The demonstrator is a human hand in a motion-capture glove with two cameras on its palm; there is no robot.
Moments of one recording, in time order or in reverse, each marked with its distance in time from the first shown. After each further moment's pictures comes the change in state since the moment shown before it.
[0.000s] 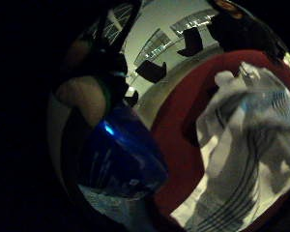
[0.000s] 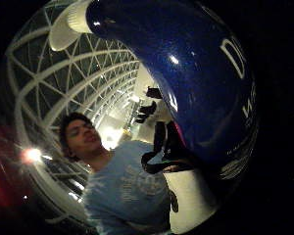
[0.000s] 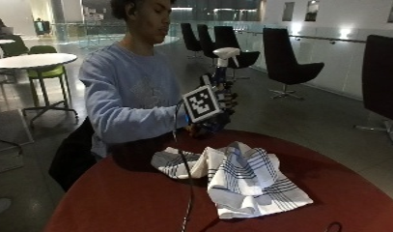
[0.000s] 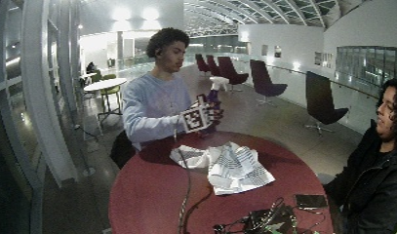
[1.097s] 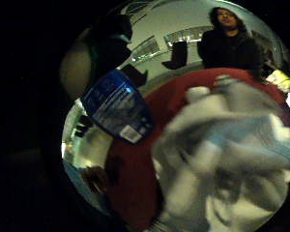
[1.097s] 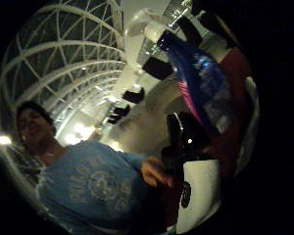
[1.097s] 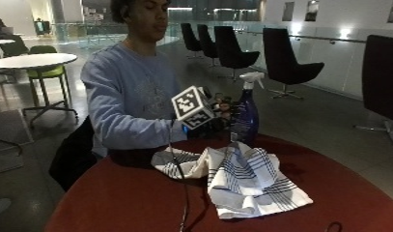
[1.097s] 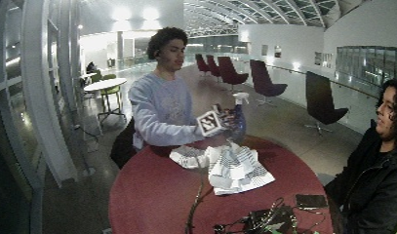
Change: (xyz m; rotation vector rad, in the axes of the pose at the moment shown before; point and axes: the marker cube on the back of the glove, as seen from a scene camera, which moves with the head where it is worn) arm 0.034 0.023 0.008 0.144 0.449 -0.074
